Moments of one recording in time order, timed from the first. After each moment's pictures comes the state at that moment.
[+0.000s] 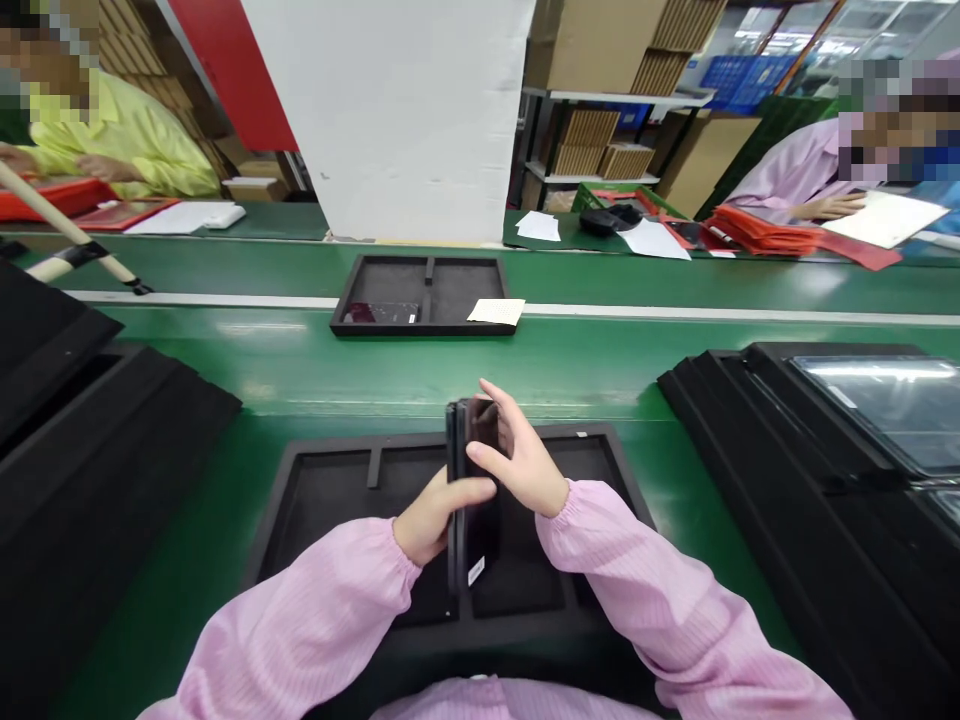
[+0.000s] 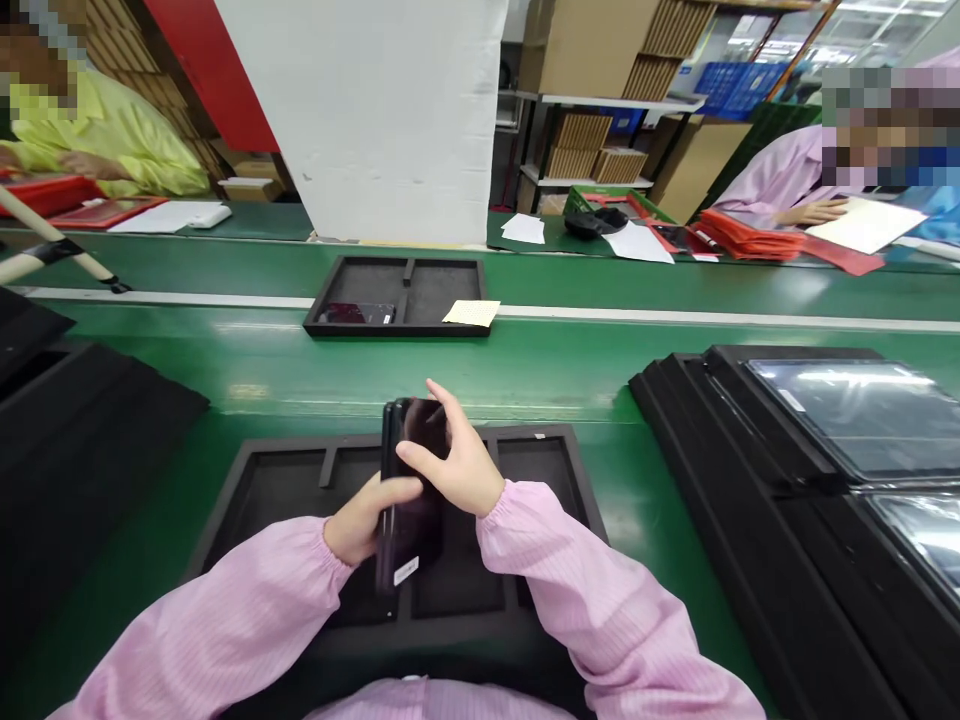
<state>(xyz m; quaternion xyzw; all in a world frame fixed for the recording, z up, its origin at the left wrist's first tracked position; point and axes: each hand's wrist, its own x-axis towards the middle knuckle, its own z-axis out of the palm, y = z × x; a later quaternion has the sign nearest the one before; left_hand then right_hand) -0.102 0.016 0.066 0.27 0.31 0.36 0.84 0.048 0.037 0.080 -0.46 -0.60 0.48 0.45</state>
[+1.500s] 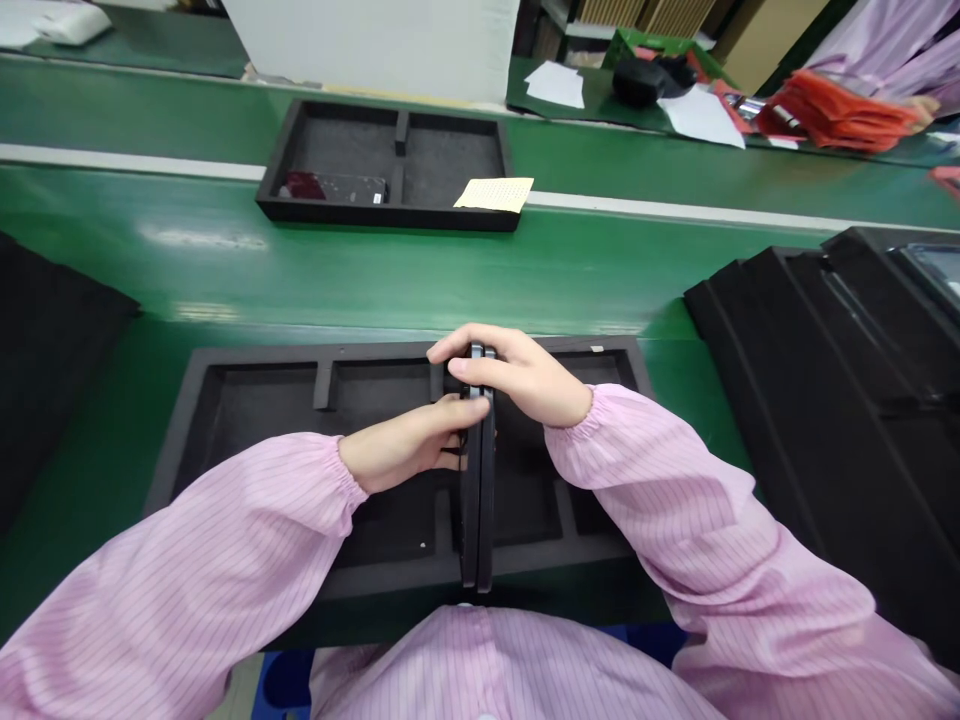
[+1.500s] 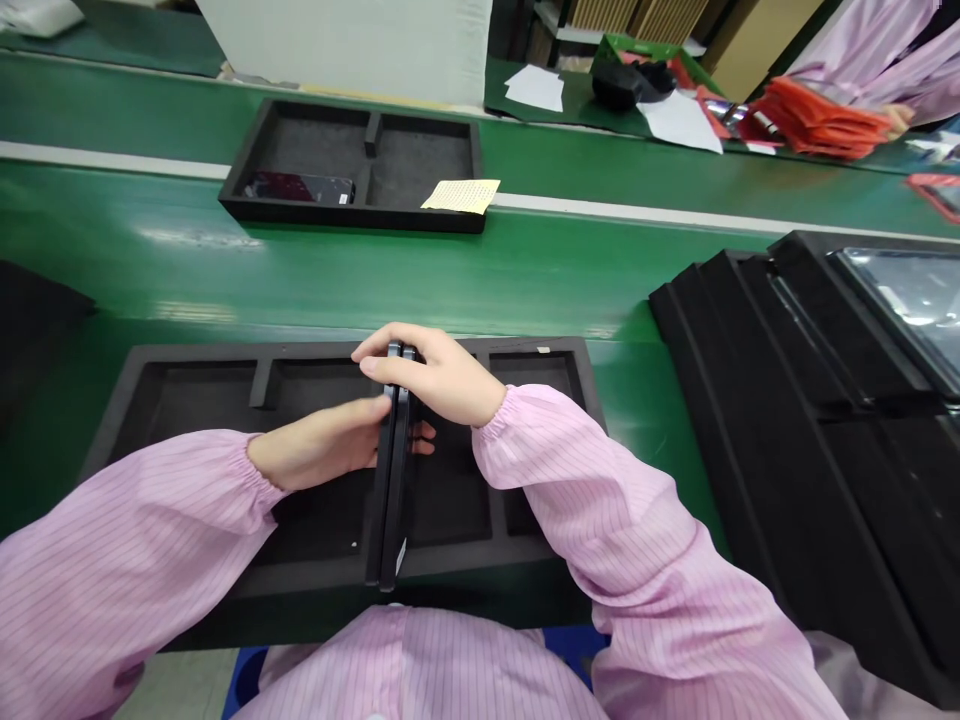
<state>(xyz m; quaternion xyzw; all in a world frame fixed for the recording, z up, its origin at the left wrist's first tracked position) -0.116 0.028 0.041 0.34 0.37 0.17 0.85 0.056 0.054 0.070 -0.40 -0.69 0.52 0.32</state>
